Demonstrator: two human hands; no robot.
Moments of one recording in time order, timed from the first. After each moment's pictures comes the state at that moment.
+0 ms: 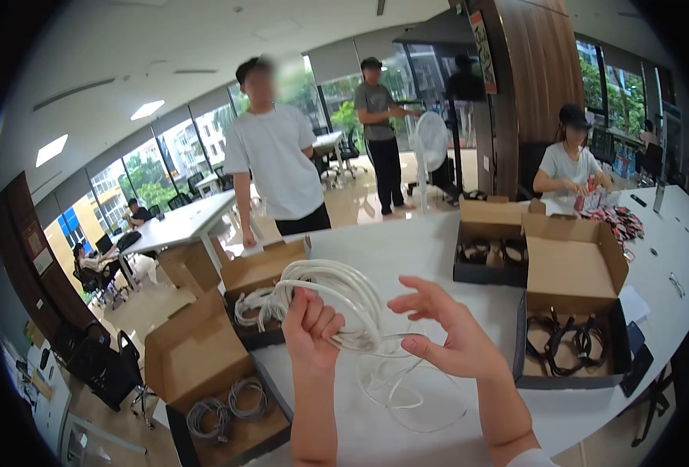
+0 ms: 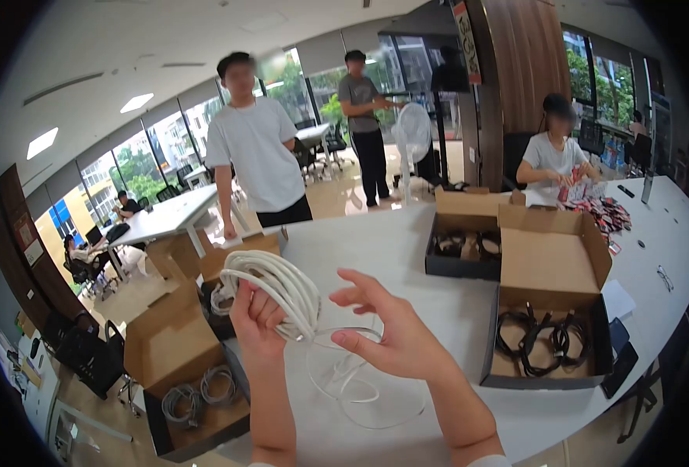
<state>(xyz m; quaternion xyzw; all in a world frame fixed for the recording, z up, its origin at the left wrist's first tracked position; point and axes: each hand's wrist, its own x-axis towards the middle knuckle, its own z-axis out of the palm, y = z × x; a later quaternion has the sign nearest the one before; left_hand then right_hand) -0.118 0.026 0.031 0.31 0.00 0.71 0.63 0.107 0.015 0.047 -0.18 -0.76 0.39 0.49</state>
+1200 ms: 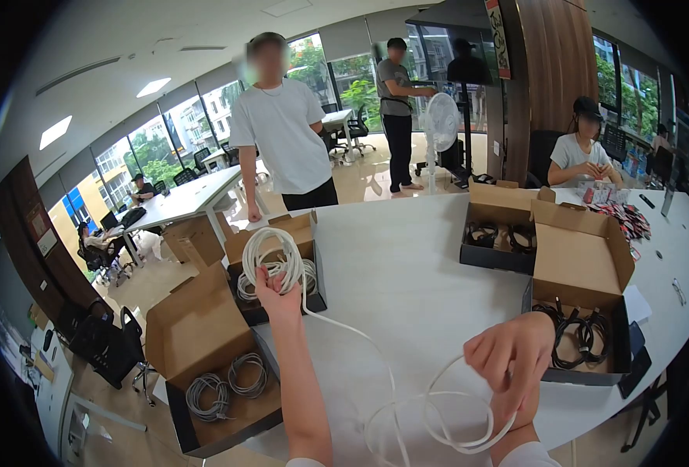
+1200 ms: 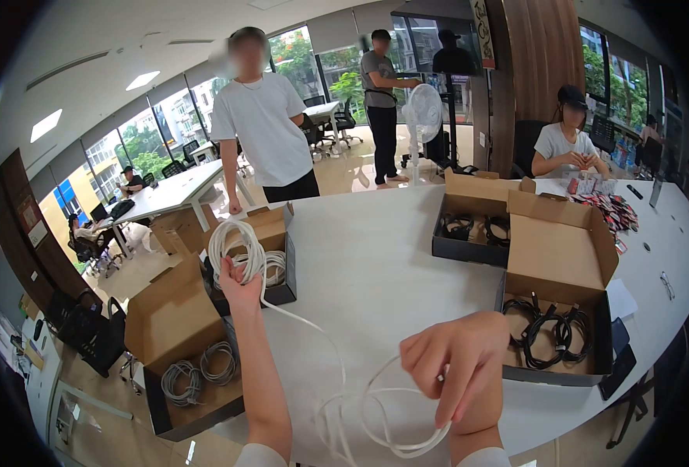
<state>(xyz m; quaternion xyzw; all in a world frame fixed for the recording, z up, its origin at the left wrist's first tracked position) -0.228 0.111 -0.039 0.00 0.08 0.89 0.45 0.161 0.033 0.057 0.37 -0.82 0.41 0.16</state>
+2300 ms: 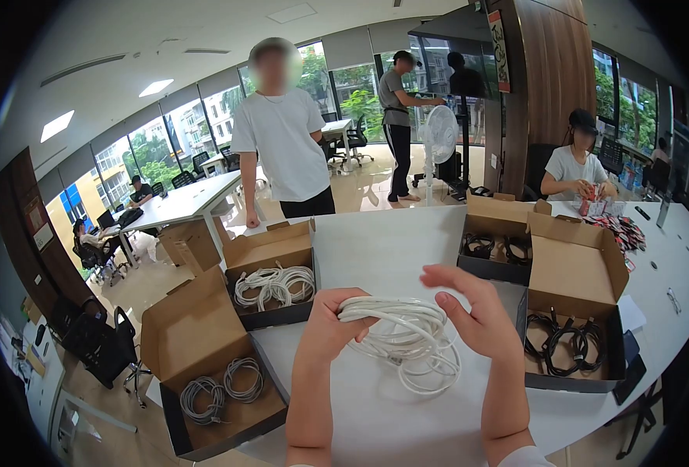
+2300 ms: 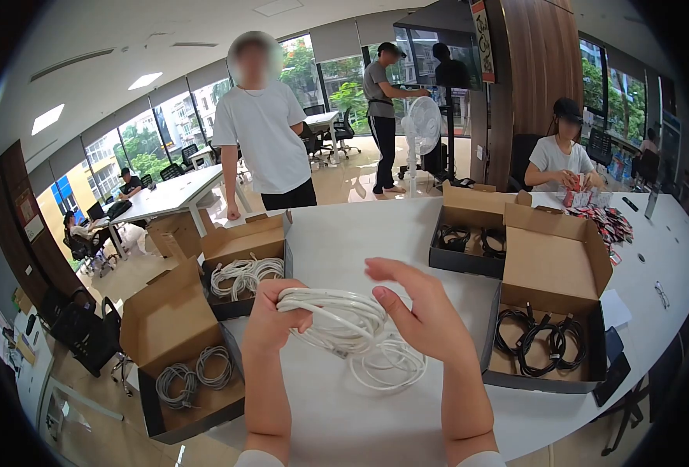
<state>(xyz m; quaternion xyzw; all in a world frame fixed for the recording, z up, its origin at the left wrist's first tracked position) -0.113 0.005 0.032 0.61 0.27 0.57 0.48 0.121 0.022 0.042 -0.24 -0.77 0.24 0.53</state>
